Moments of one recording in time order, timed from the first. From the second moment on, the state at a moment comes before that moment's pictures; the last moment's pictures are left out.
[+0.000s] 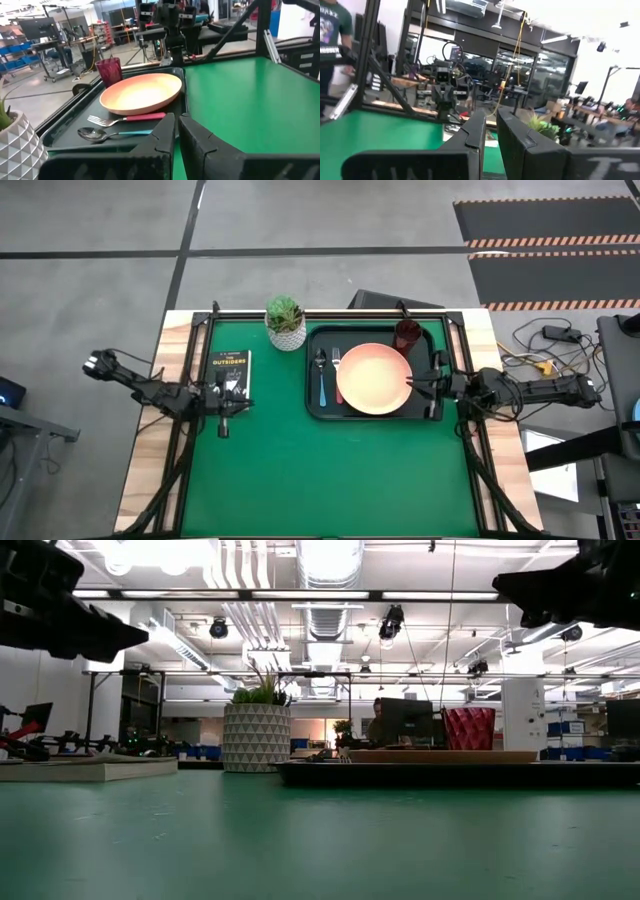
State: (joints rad) left arm -0.43 0.21 0.01 0.09 -0.53 0.11; right arm 0.01 0.29 0.01 0.52 0.08 -0.29
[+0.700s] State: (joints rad) left arm -0.43 0.32 0.00 0.09 -0.53 0.11; right arm 0.01 0.29 0.01 0.52 0.08 -0.10
